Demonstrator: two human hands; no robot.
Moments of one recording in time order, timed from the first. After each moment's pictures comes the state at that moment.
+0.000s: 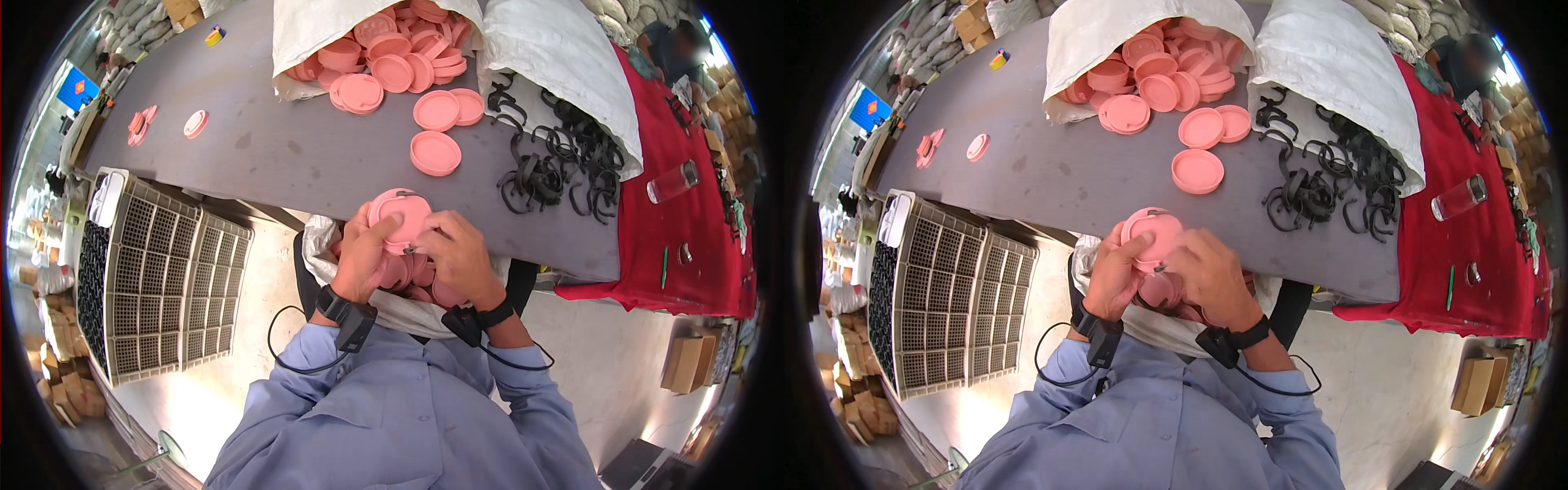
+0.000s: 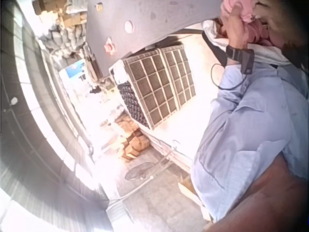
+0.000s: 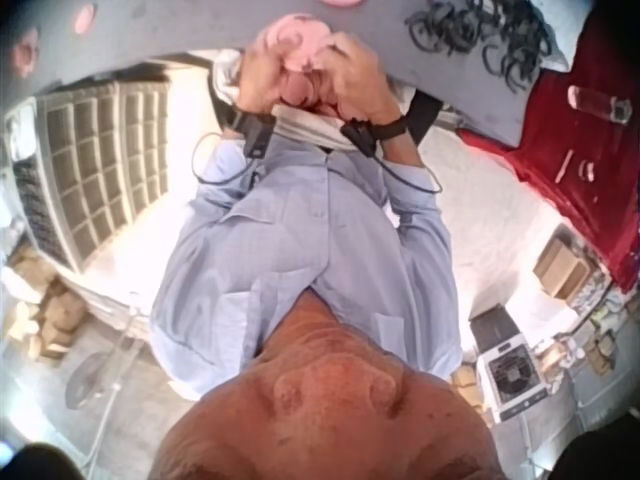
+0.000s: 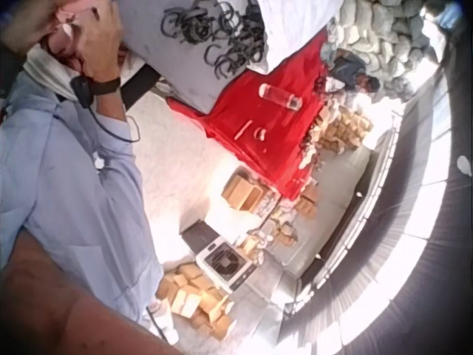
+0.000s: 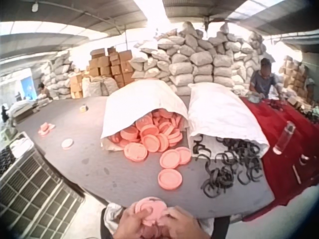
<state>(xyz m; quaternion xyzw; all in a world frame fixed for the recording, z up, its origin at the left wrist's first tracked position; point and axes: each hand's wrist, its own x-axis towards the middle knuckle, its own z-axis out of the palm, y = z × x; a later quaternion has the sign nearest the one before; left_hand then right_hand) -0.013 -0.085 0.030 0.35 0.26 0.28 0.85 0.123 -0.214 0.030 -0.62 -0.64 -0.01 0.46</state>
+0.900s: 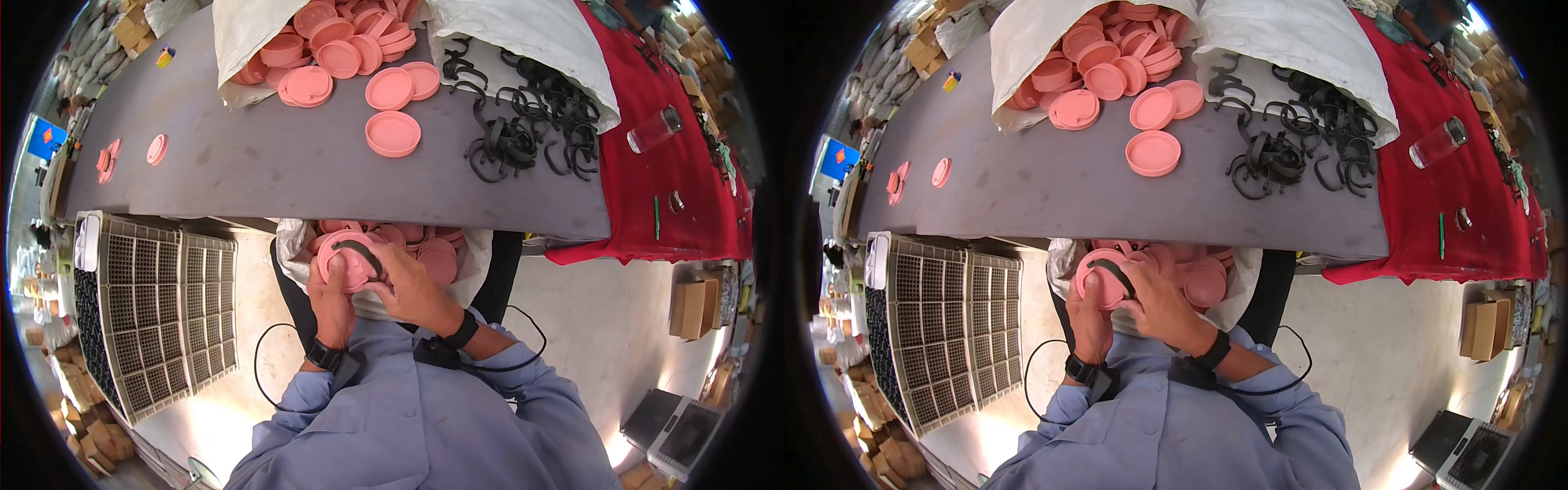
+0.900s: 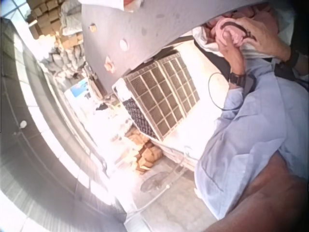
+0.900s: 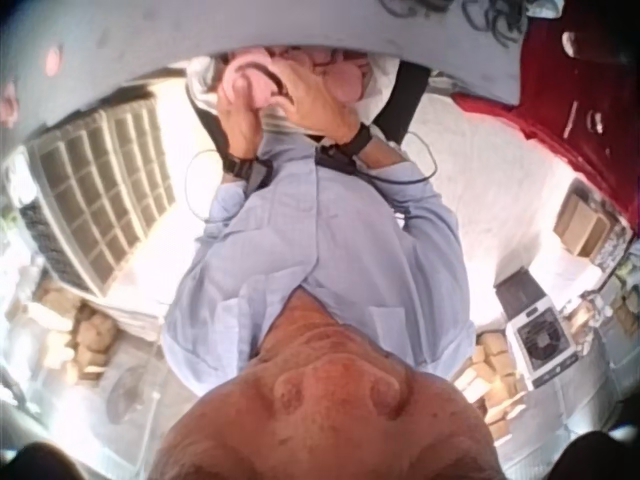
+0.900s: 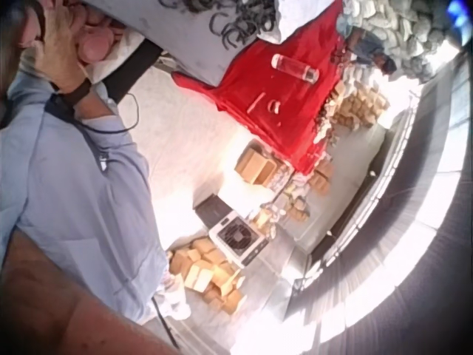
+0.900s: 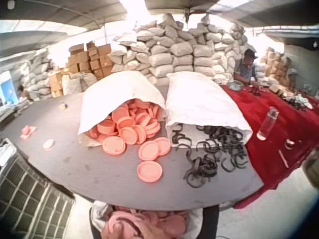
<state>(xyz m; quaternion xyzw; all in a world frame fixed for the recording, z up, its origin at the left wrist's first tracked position) -0.076 -0.137 -0.023 0.39 0.35 0.35 0.77 0.056 -0.236 -0.003 -0.65 -0.53 0.15 0.53</state>
